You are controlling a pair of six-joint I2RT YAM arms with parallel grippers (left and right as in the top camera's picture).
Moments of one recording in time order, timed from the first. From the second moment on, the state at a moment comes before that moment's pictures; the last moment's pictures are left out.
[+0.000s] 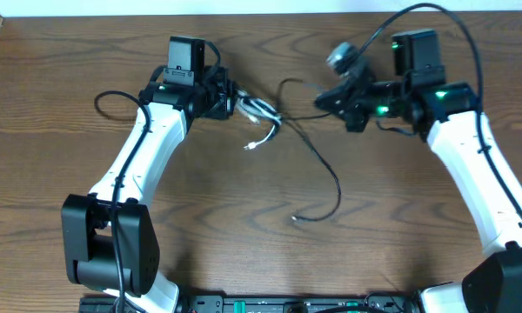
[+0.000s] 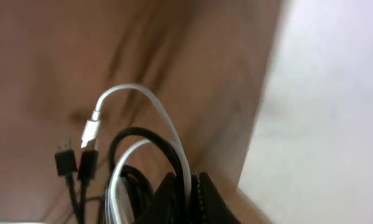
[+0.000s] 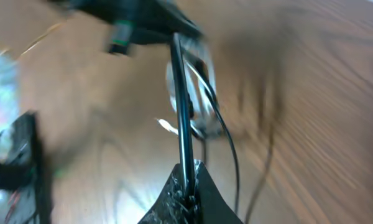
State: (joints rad) left arm -0.17 1.75 1.35 -0.47 0.35 -1.62; right arm 0.21 1.61 1.40 -0.68 -0.81 -0.31
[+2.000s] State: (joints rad) left arm -0.12 1.75 1.35 0.14 1.32 -0.73; right arm 0.17 1.78 1.43 -0.44 -0.90 -0.01
